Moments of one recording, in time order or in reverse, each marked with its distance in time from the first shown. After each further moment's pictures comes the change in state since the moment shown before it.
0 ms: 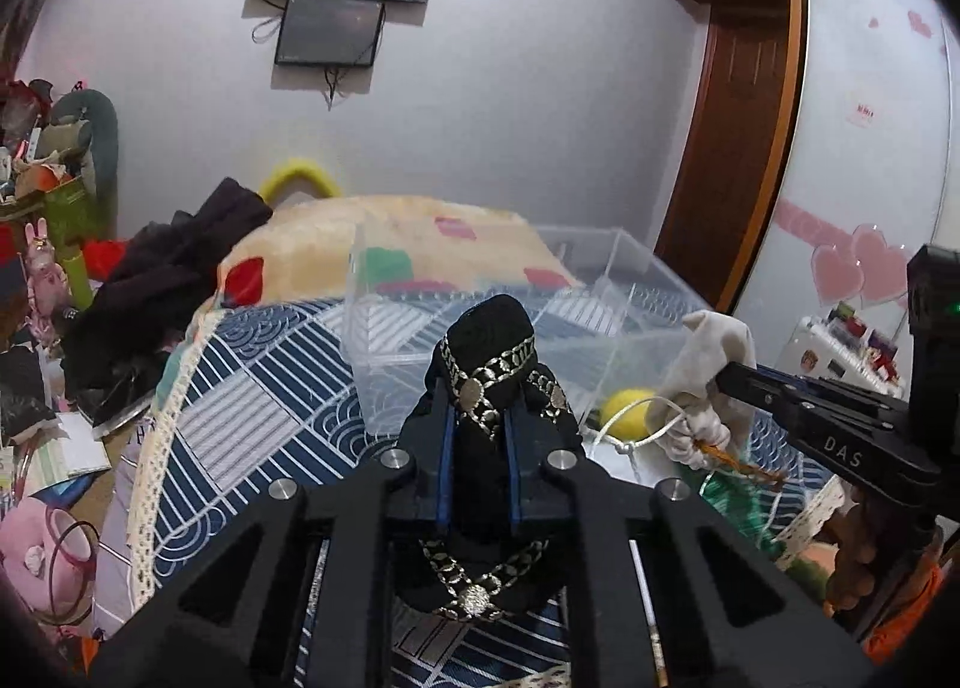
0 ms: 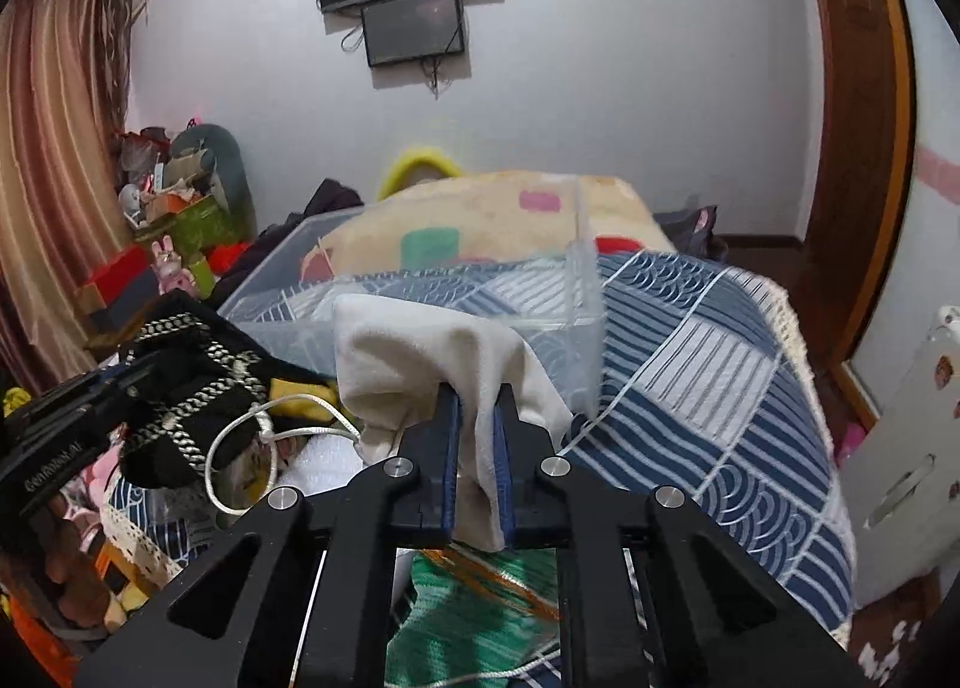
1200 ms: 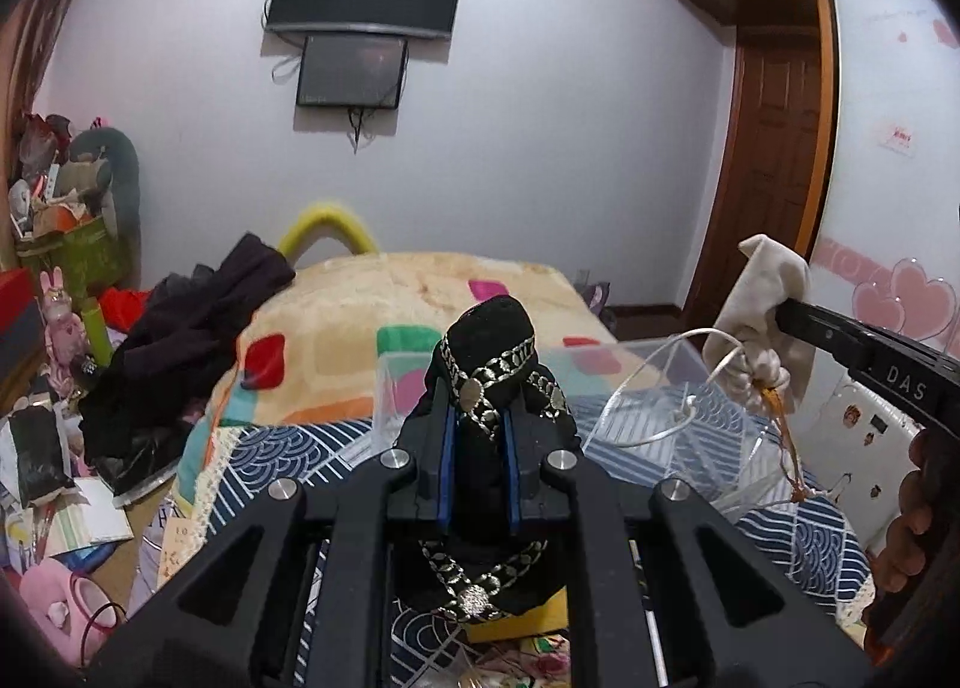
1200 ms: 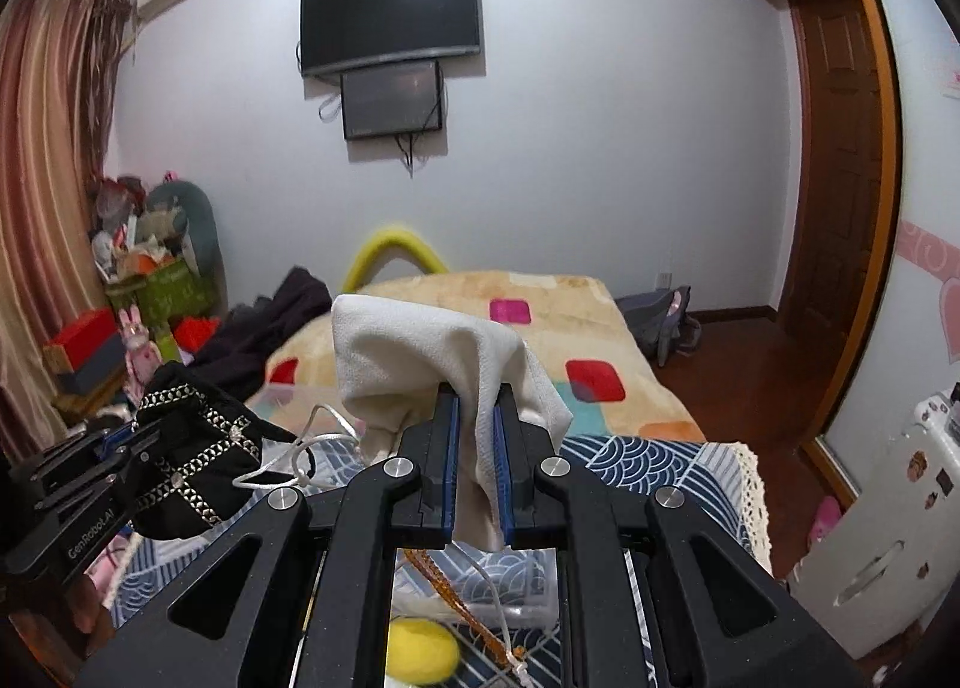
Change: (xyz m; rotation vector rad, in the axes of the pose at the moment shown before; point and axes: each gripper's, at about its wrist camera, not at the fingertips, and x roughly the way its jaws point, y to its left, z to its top) left arm 0.045 0.009 0.075 0.013 -0.080 0.092; right arm 0.027 0.009 0.076 -0.039 -0.132 -0.084
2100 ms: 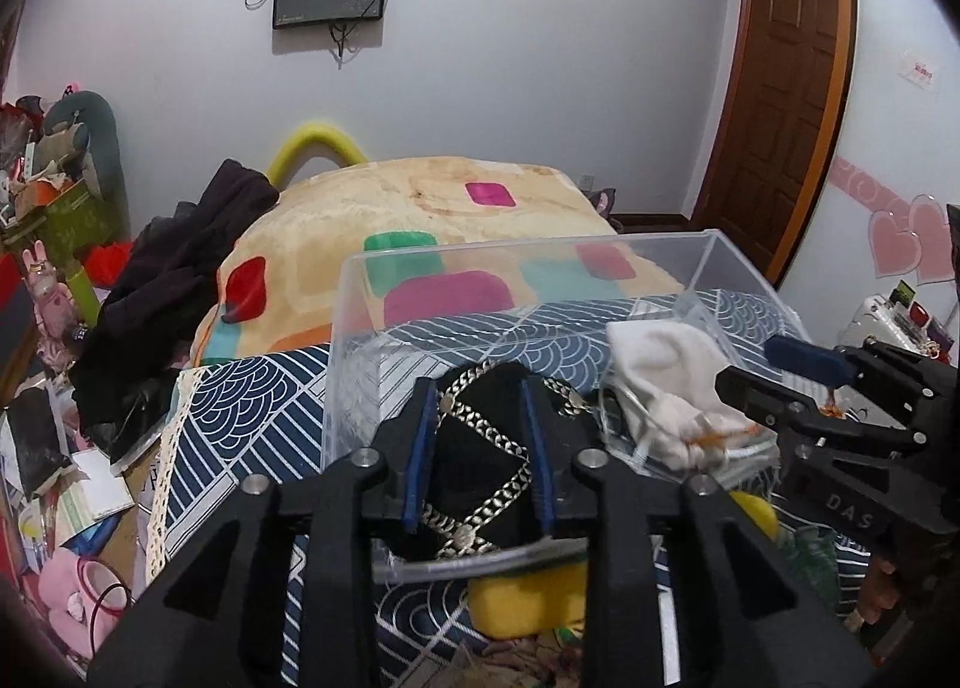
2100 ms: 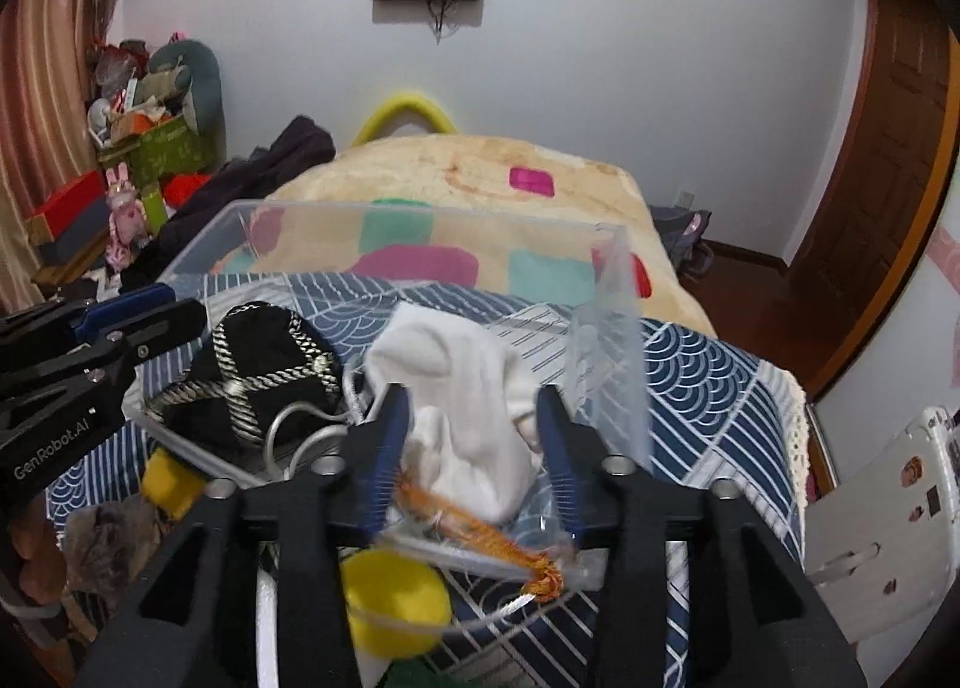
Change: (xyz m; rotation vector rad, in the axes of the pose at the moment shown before) left arm 0.055 -0.007 -0.017 0.042 0.234 0.009; right arm 0.044 0.009 -0.034 -0.128 0.272 0.010
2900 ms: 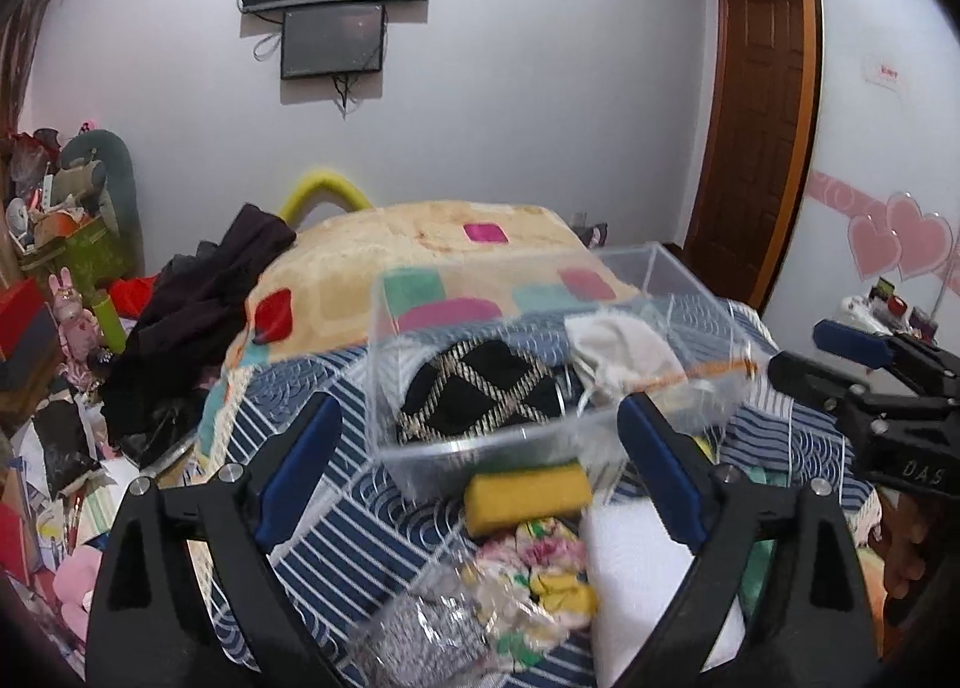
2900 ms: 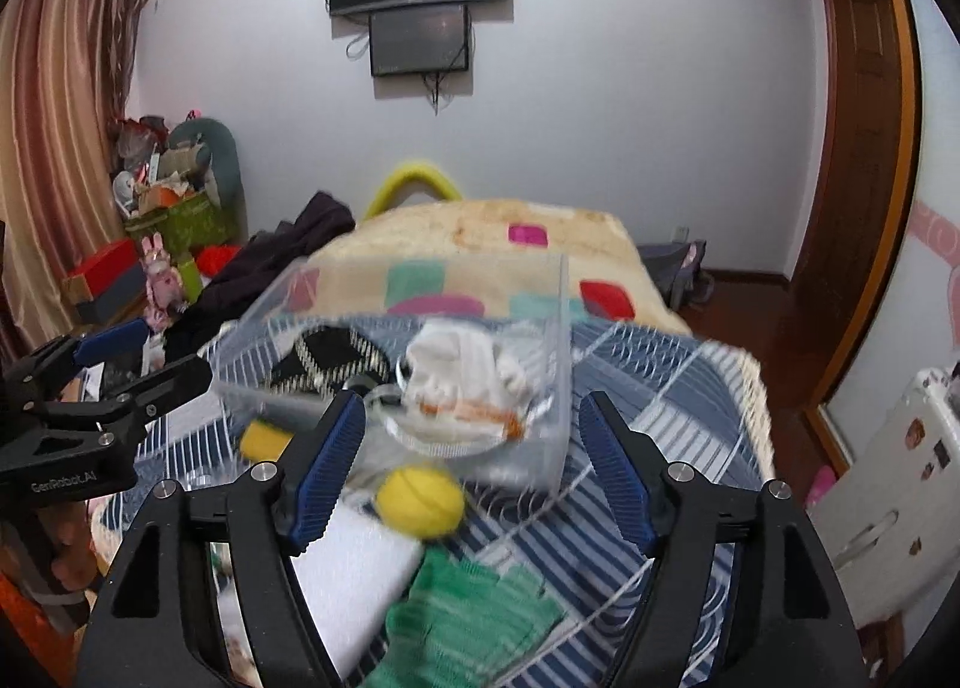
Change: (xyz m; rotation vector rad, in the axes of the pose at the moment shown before) left arm -0.079 -0.011 -0.030 0.036 -0.111 0.008; right arm -0.061 -0.008 -0.036 0.082 -0.142 0.054
